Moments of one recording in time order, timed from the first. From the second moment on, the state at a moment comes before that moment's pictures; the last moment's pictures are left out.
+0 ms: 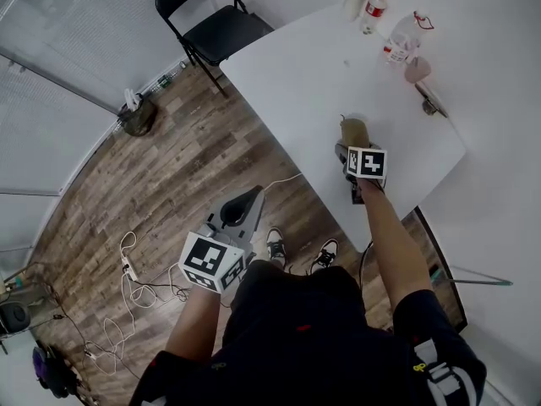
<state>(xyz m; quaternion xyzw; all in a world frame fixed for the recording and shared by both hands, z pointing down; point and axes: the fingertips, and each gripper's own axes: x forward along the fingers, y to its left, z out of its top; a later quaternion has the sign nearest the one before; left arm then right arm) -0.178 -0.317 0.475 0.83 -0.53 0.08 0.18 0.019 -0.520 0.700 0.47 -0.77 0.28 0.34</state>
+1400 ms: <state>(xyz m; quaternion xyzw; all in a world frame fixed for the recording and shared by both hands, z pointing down) -0.022 -0.303 0.321 0.90 -0.42 0.00 0.04 0.164 -0.316 0.302 0.51 -0.86 -0.02 0.04</state>
